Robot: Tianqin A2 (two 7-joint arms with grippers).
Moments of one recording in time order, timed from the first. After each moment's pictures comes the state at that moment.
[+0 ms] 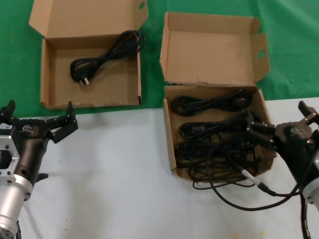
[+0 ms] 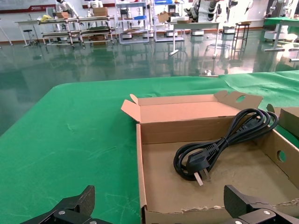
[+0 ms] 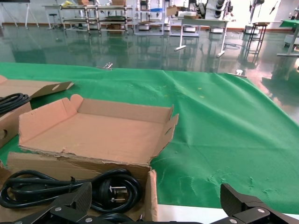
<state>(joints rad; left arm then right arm) 0.00 -0.30 1.60 -1.60 -1.80 0.00 0.00 0.02 0.30 -1.61 1.61 1.77 -0.02 0.00</state>
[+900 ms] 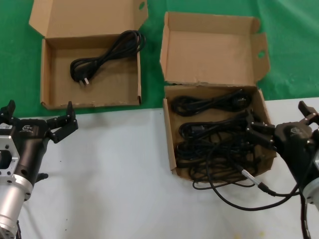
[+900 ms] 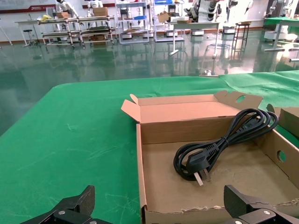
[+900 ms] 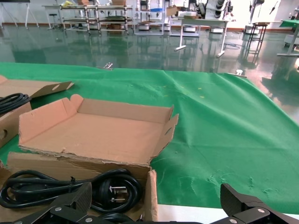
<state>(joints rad) 0.00 -0.30 1.60 -1.60 -1.80 0.00 0.00 0.02 0.30 -1.61 1.61 1.77 -0.02 0.00</state>
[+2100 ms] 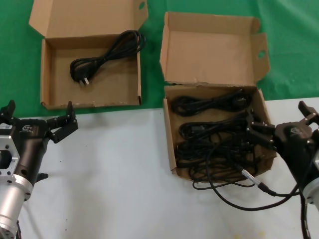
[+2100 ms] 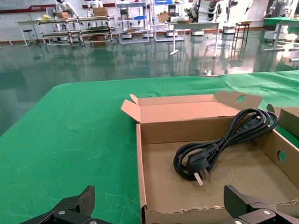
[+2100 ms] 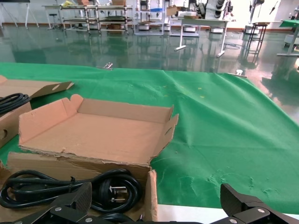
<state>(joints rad) 0.00 -0.30 1.60 -1.60 -1.80 0.00 0.00 0.02 0.30 -1.61 1.61 1.77 -0.02 0.00</state>
